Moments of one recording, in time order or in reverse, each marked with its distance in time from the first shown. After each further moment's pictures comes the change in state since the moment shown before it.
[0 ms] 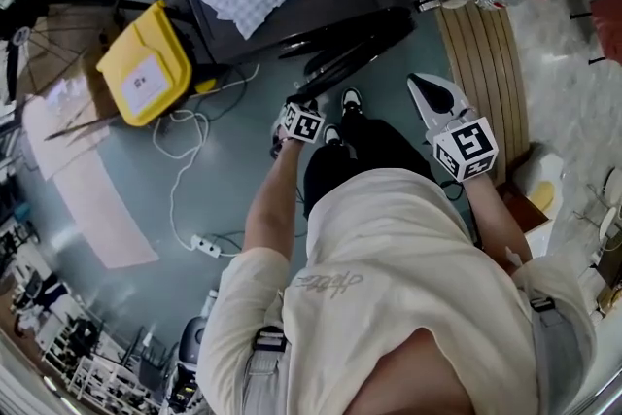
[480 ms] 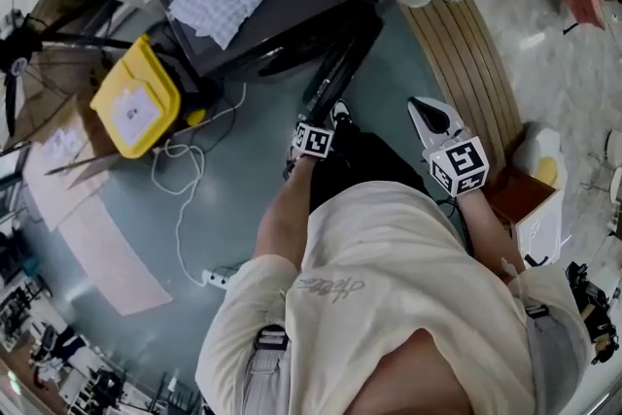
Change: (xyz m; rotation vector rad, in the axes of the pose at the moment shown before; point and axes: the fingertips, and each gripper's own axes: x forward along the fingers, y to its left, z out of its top) left arm 0.008 -0.082 -0.029 -0.004 0.053 -0.086; right arm -0.085 0.032 -0.057 0.039 0.009 -0.195
